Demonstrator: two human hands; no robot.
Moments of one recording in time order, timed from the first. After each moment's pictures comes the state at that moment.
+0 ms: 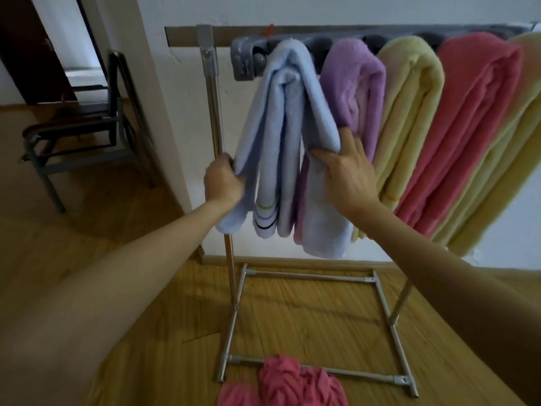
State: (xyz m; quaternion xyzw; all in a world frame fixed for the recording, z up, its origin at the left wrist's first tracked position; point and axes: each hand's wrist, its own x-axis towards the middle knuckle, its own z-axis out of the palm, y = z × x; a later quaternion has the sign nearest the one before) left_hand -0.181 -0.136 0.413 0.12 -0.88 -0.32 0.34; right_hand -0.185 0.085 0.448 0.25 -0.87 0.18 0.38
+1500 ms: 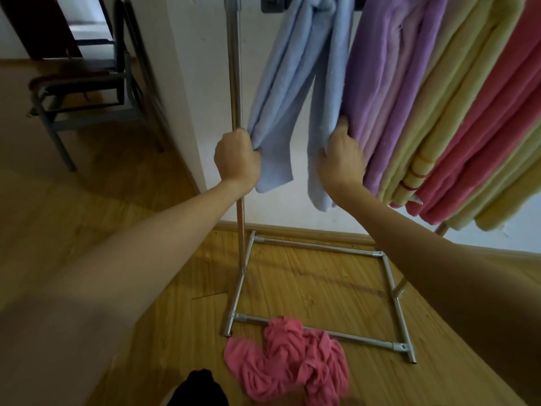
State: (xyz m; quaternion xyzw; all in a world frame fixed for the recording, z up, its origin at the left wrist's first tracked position) left_hand -0.153 -0.129 0.384 0.15 -0.88 -0.23 0.39; right_hand -0.179 0.032 0.397 0.10 -0.92 0.28 0.25
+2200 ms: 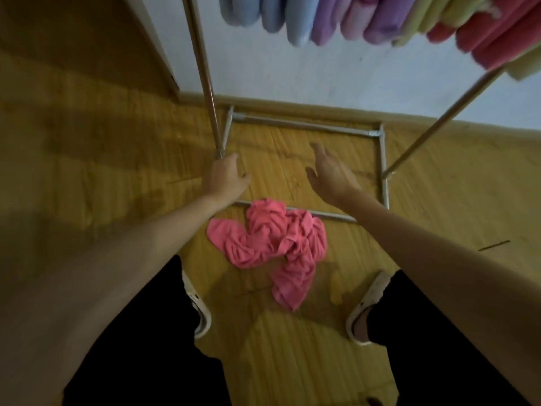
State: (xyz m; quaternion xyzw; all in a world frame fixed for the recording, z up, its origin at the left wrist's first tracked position) left_hand -0.070 -0.093 0.108 0.17 -0.94 -0.30 -0.01; right_hand -0.134 0.120 0.131 0.21 -0.95 0.19 -0.10
